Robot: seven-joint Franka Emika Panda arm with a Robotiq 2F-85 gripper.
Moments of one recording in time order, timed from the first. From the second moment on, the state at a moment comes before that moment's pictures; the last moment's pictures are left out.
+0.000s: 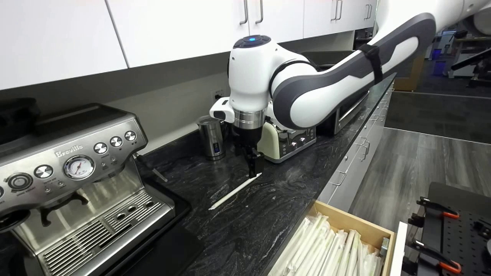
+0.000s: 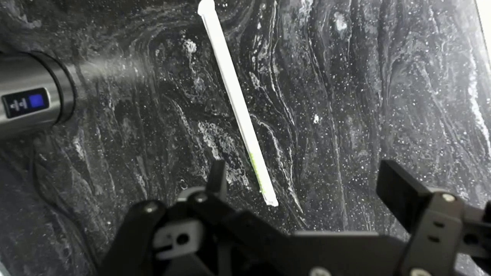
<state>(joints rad) 0.28 0.43 0.27 -1.64 -0.39 2.22 -0.46</state>
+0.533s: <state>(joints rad) 0.28 0.43 0.27 -1.63 -0.37 2.21 -0.50</state>
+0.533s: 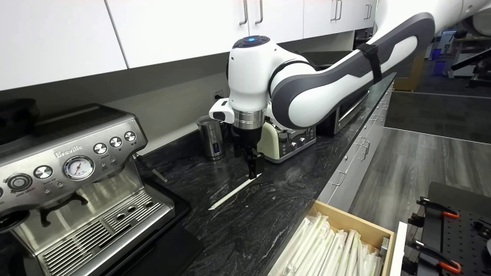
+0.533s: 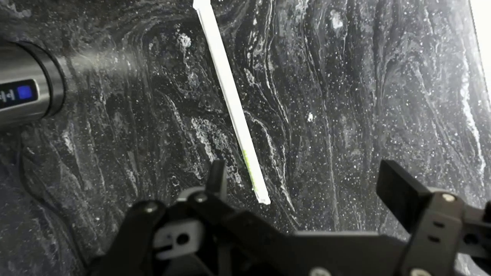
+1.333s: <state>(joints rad) 0.21 0.74 0.26 -1.35 -0.25 2.12 -1.02</state>
